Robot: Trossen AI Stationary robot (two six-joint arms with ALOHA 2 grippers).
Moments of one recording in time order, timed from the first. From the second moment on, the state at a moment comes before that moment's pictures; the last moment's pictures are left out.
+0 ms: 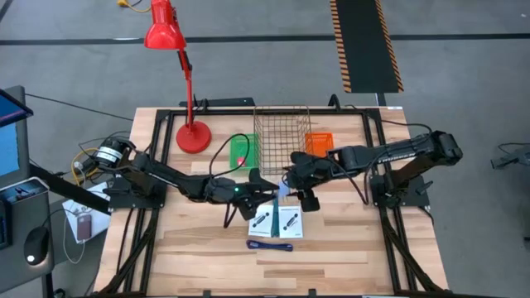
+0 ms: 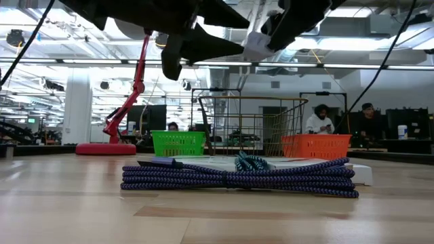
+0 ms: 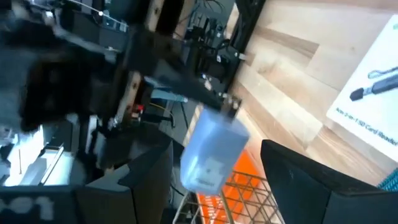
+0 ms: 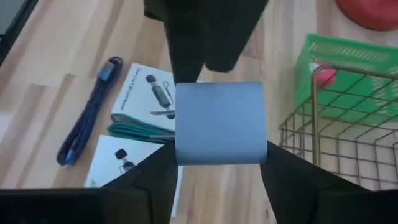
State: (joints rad) left arm -0.22 1.63 0.83 0.62 -0.33 1.19; right arm 0.13 1.46 1.17 -0.58 -0.01 -0.13
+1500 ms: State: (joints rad) left arm -0.24 1.63 0.82 0.71 -0.28 1.16; right arm 0.13 1.46 1.17 -0.44 -0.12 -0.17
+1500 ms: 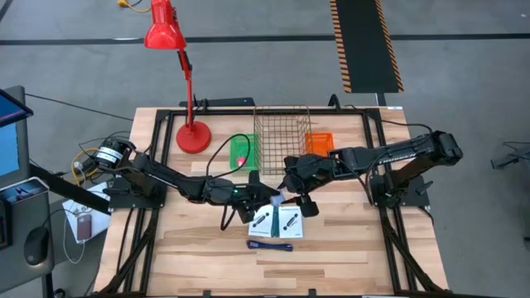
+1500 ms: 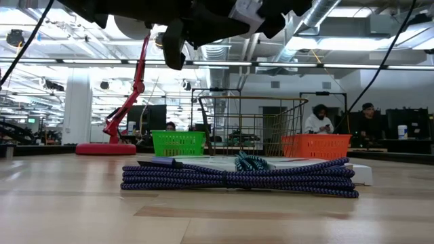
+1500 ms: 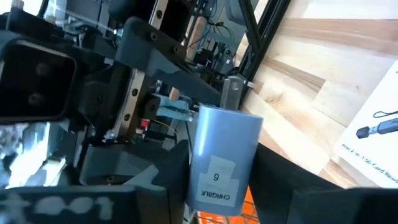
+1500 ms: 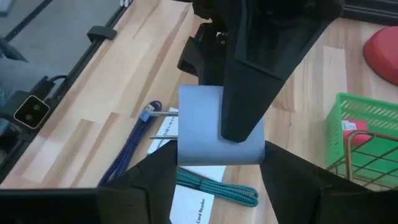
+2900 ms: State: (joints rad) left arm -0.11 1.54 0.81 0.36 -1.09 0.75; right arm 0.00 1.46 1.17 -0.89 0.08 -0.03
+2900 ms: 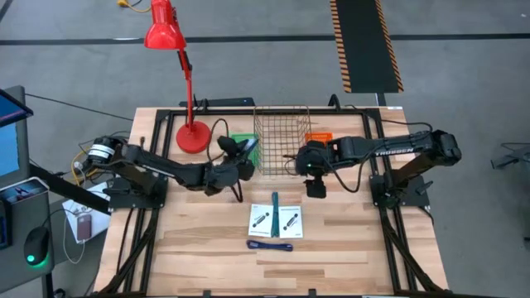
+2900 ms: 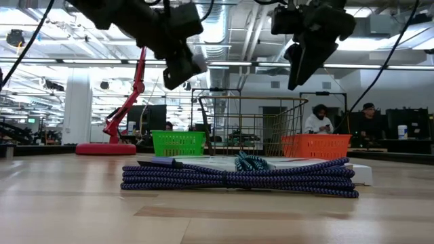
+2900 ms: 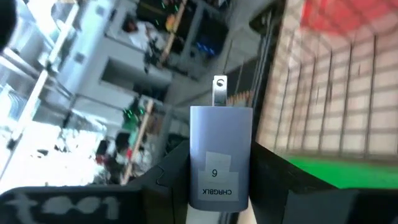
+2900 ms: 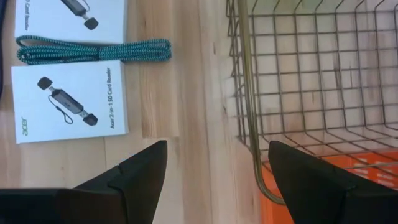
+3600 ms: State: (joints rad) left arm 0.23 1.44 0.81 -0.19 -0.36 0.43; right arm -0.02 1.46 1.17 -0.89 0.08 -0.03
